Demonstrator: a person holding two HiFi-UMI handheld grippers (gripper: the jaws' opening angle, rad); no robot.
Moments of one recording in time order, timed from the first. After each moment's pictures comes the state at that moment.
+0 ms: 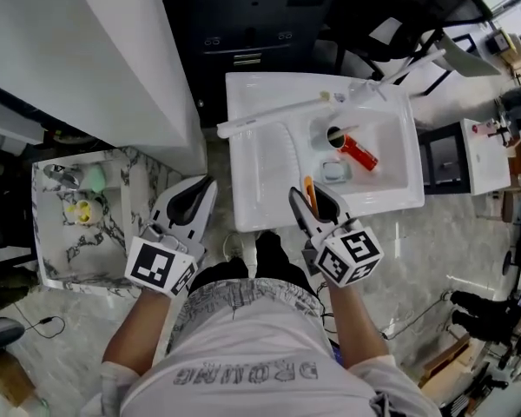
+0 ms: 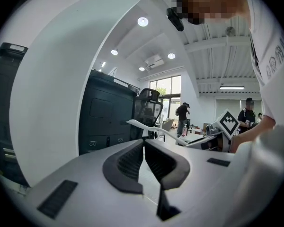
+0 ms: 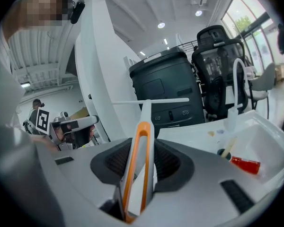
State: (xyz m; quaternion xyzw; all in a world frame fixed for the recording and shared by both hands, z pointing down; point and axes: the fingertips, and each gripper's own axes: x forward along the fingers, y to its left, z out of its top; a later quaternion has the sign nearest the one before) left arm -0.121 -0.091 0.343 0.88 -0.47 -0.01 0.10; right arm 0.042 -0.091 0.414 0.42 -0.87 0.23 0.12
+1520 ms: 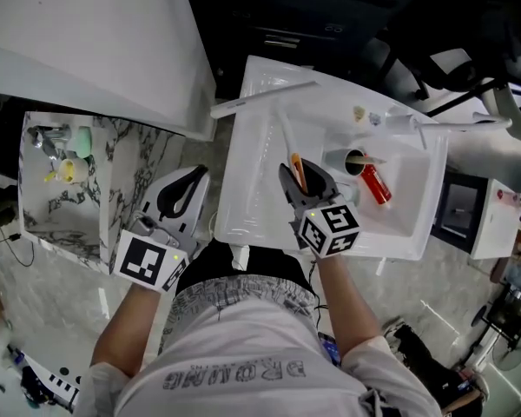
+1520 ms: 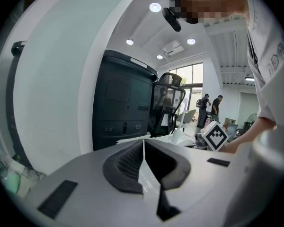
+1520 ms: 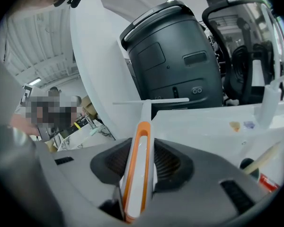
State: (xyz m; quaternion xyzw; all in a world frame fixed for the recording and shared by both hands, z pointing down) left arm -0.118 -0.155 0.405 0.81 -0.57 0.04 0.15; right arm 0.027 -0.206 0.536 0.30 -0.90 0.25 0.20
